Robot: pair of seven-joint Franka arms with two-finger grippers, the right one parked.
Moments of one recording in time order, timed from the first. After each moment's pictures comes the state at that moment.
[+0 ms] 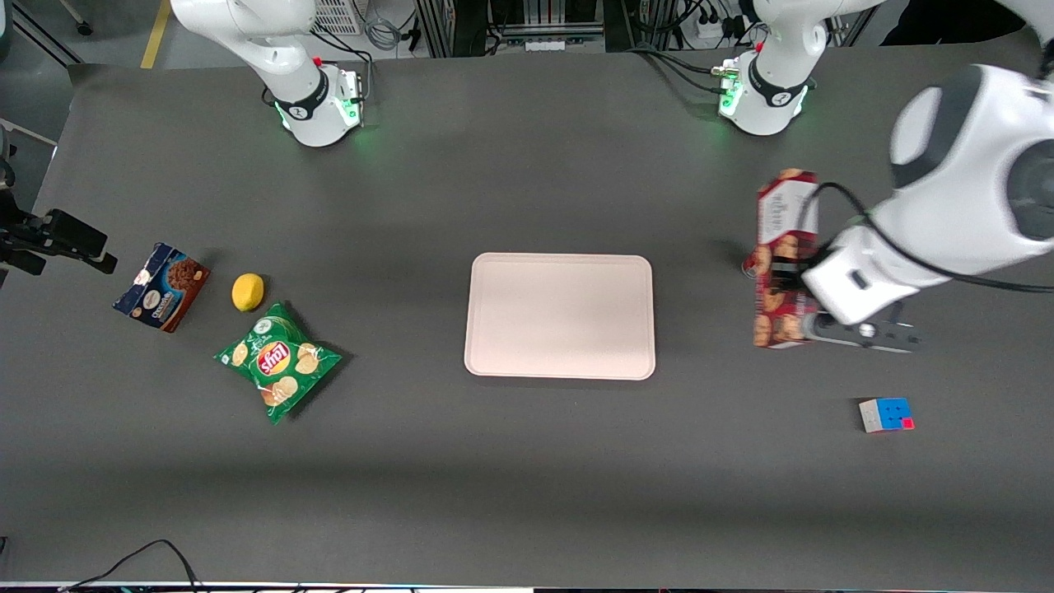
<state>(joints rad) 0.21 0.30 -0.55 -1.46 0.02 1.61 -0.22</state>
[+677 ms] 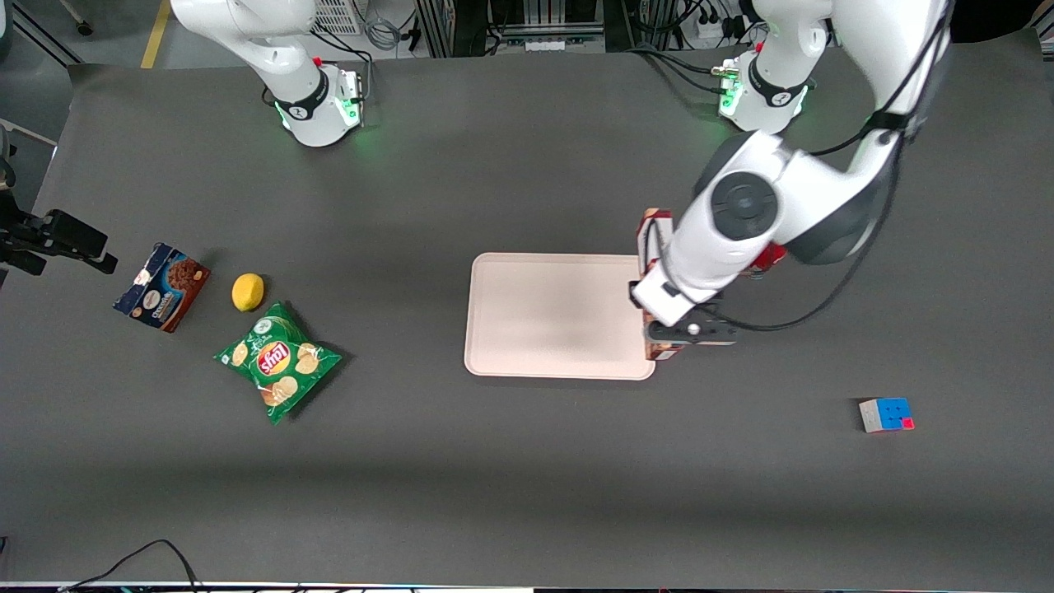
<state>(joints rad) 0.08 0.43 -0.68 -1.70 0.24 2.03 -0.65</state>
